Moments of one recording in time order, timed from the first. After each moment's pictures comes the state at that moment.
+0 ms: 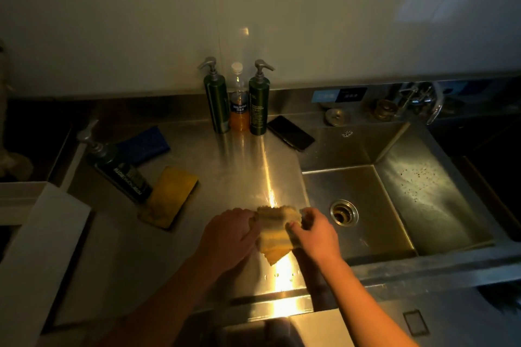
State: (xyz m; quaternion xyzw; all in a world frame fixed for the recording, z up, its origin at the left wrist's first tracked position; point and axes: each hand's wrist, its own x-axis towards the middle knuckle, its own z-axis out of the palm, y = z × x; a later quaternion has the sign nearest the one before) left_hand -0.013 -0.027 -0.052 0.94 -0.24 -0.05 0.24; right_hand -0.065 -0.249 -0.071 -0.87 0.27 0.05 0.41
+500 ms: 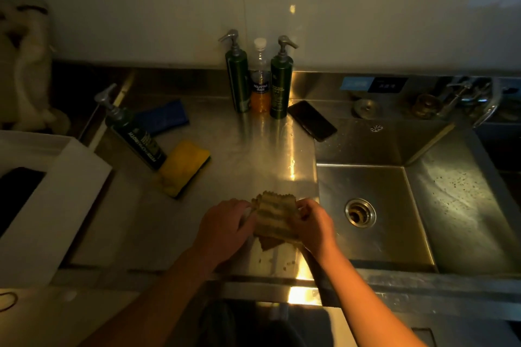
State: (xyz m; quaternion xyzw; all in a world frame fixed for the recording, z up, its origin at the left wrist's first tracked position) left_hand -0.042 -0.032 -0.077 0.96 -0.14 -0.01 0.24; right_hand -0.056 -0.256 -0.095 -0.87 0.17 0.07 0.45
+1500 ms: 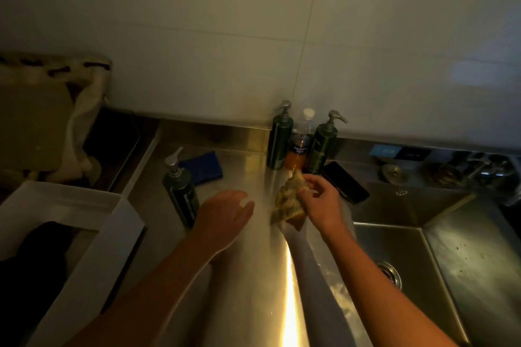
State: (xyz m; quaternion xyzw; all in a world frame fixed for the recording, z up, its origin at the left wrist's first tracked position) left_hand 0.095 0.083 -0.005 0.95 -0.14 0.07 0.28; right_hand 0.104 -0.155 0.015 -0.78 0.14 -0.05 0.60
